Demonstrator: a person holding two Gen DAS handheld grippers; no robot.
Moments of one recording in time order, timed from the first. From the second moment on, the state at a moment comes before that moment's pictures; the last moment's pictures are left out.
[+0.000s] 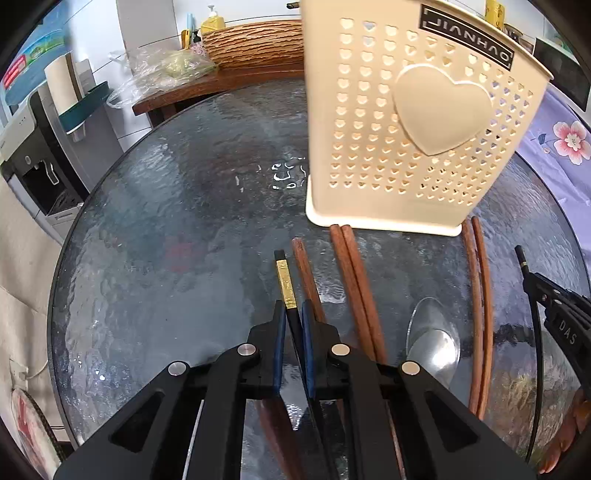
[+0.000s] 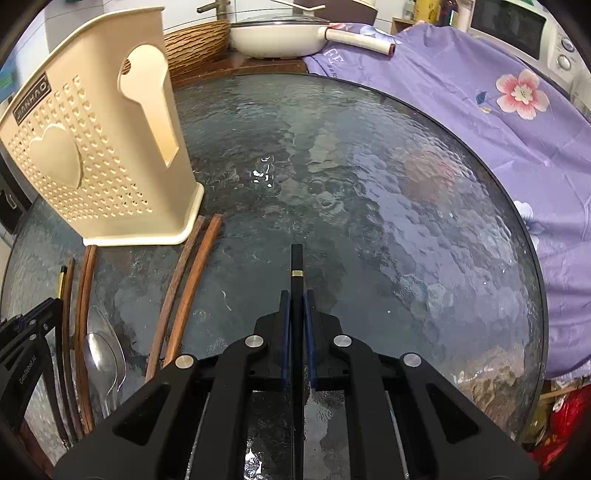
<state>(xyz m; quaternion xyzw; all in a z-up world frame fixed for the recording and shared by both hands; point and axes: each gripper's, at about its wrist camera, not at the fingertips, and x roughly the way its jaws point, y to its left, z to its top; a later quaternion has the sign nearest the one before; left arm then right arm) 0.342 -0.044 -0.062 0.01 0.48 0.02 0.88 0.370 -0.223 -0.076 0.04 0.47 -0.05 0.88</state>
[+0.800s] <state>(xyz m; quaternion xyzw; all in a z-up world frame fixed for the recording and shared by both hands) 0.340 -0.031 -0.051 -0.05 0.46 -0.01 0.88 0.360 -0.238 -0.065 0.10 0.42 0.01 0.90</state>
